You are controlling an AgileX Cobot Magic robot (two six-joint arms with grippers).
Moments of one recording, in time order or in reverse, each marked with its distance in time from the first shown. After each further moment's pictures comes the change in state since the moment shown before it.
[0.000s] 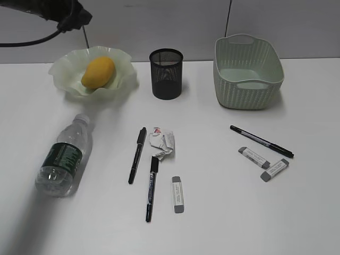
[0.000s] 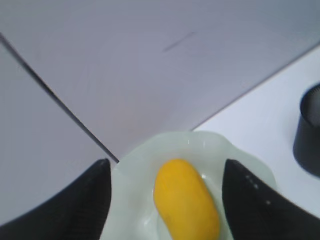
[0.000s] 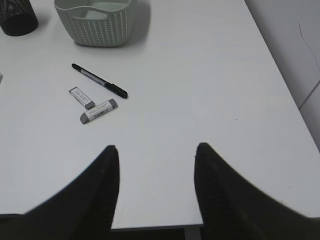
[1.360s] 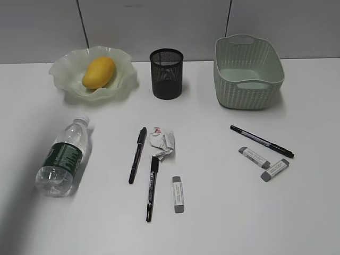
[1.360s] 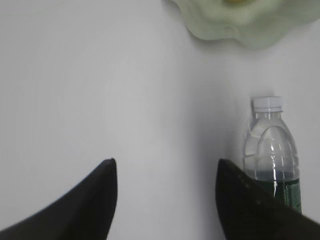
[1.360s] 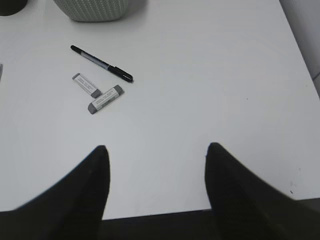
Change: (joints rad) left arm 0.133 -0.194 -0.131 0.690 0.952 -1.011; right arm 0.000 0.445 -0.197 0.014 0.000 0.082
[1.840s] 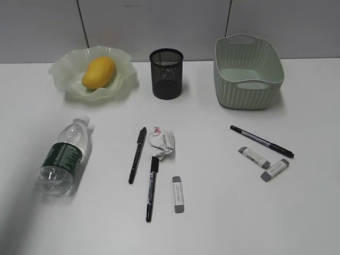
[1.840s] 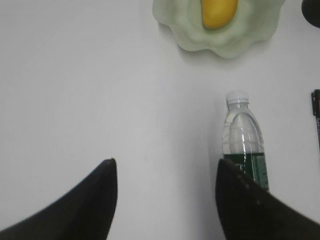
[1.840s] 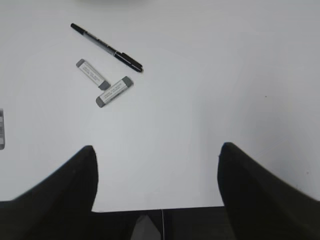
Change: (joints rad) left arm 0.000 -0.294 0.121 -0.029 0.001 0.000; right arm 0.000 0.593 -0.365 0.045 0.106 -0.038
